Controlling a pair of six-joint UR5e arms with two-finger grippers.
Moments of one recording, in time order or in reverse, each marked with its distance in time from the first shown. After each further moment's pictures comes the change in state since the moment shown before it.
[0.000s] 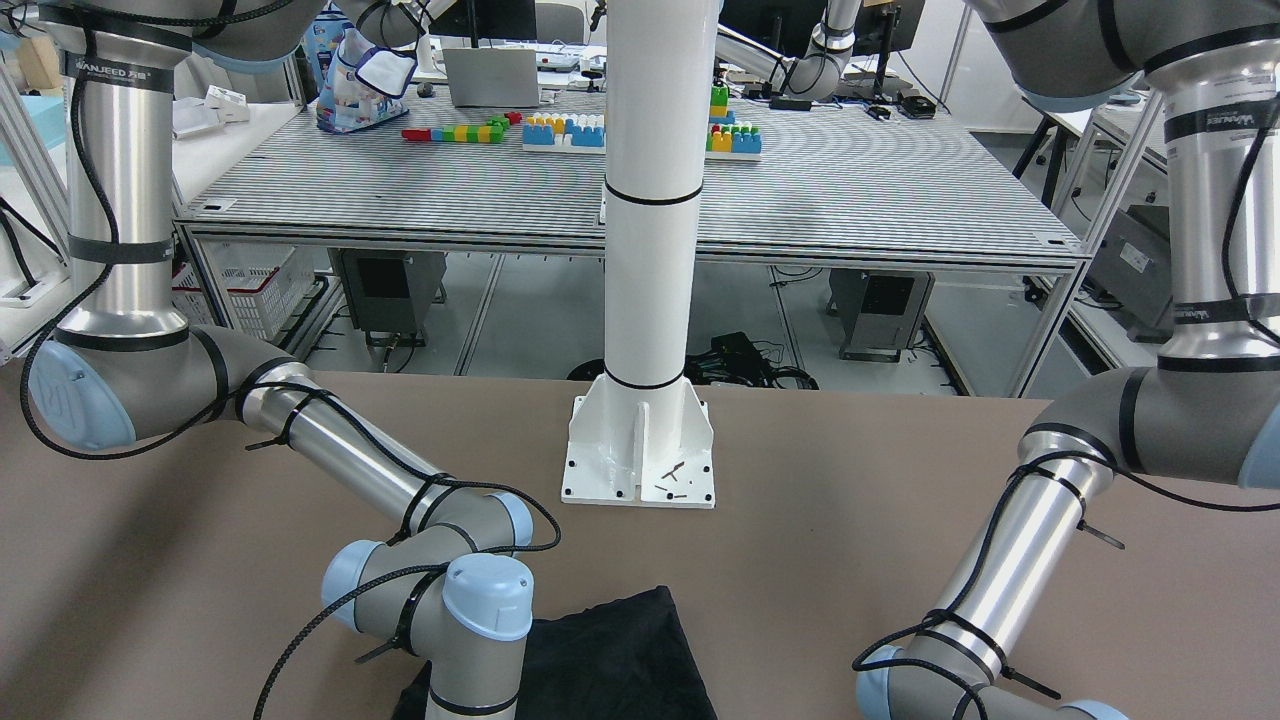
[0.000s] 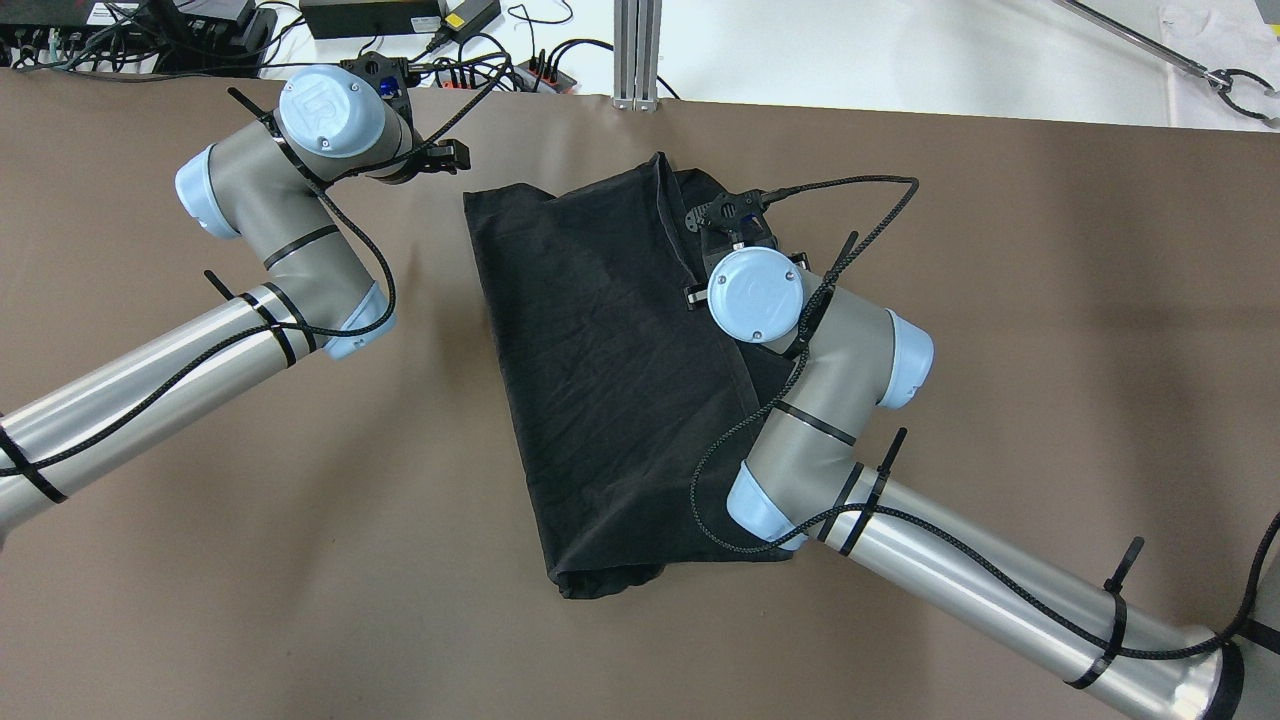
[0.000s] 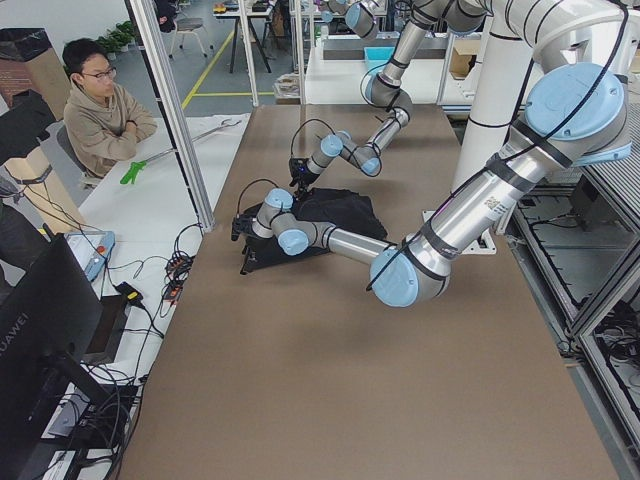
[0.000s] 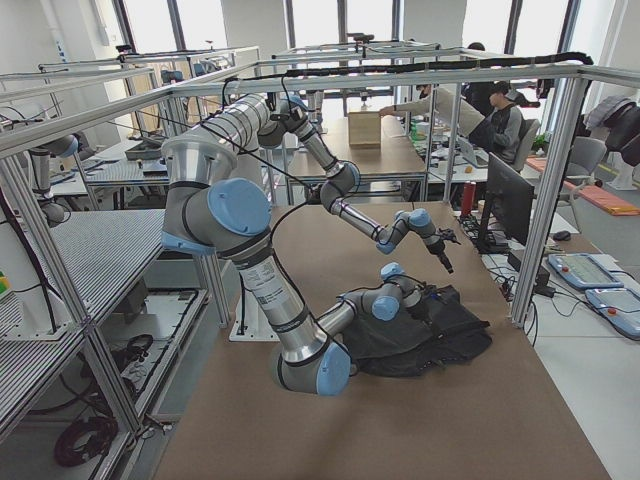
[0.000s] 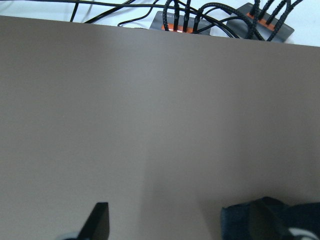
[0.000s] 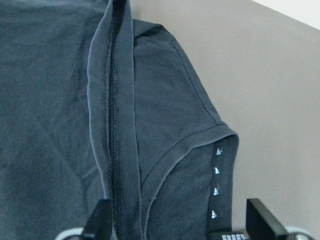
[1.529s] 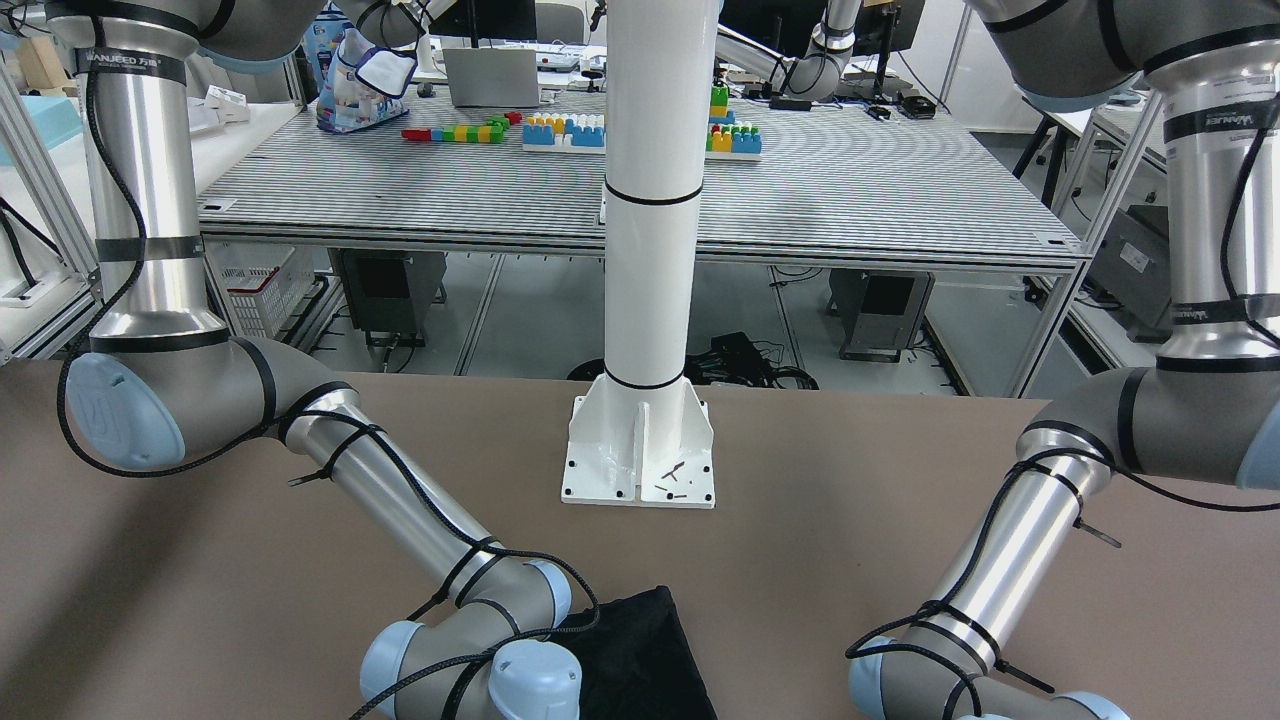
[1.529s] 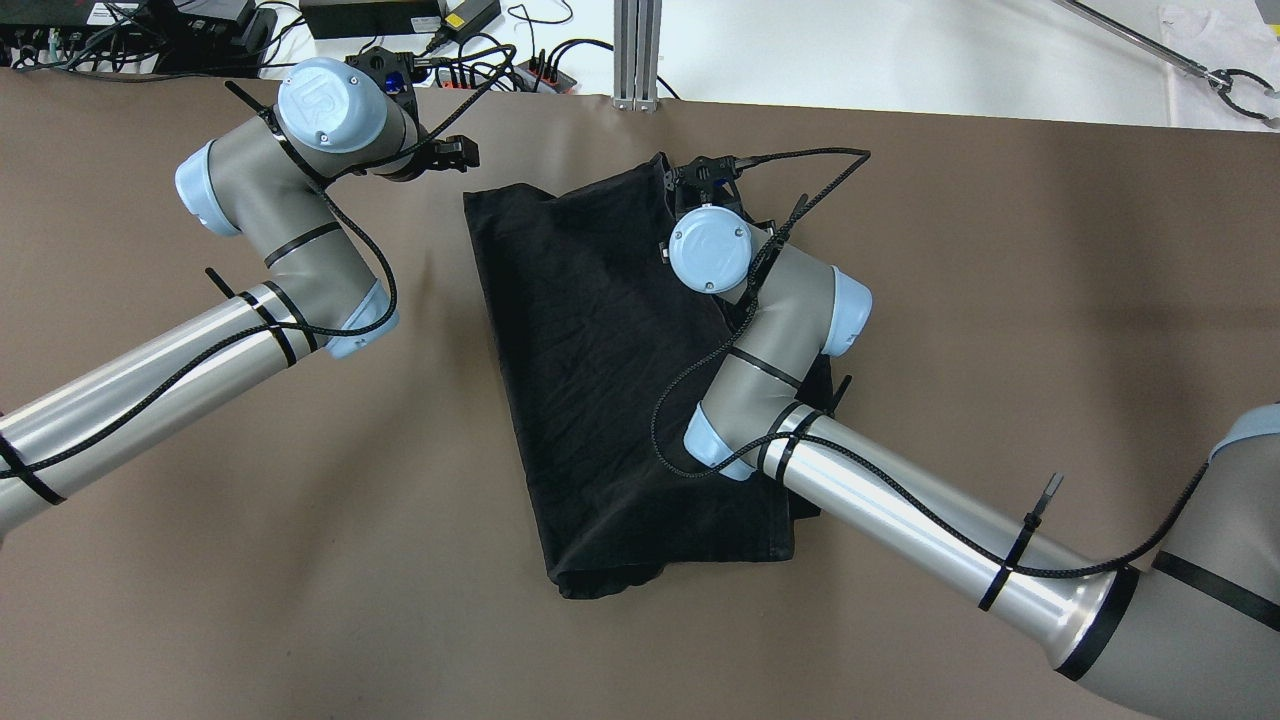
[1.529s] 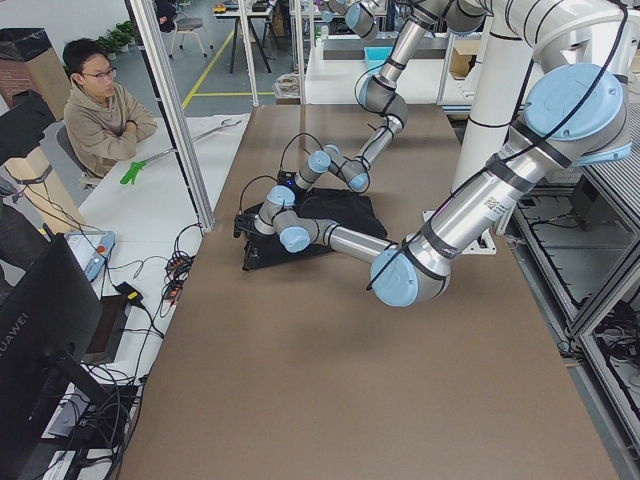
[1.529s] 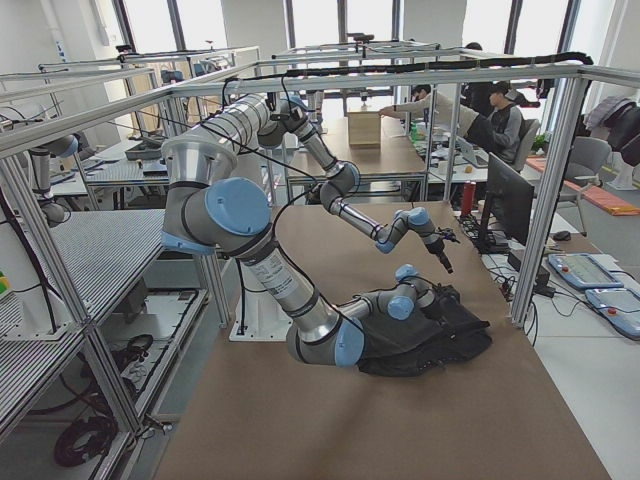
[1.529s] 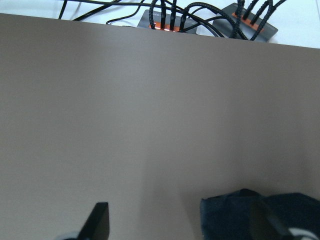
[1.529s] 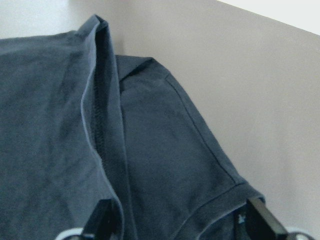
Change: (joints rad) left arm 0.000 0.006 -0.038 0.004 -0.022 -0.010; right arm 0.036 0.185 -0.348 0.121 -0.017 0.079
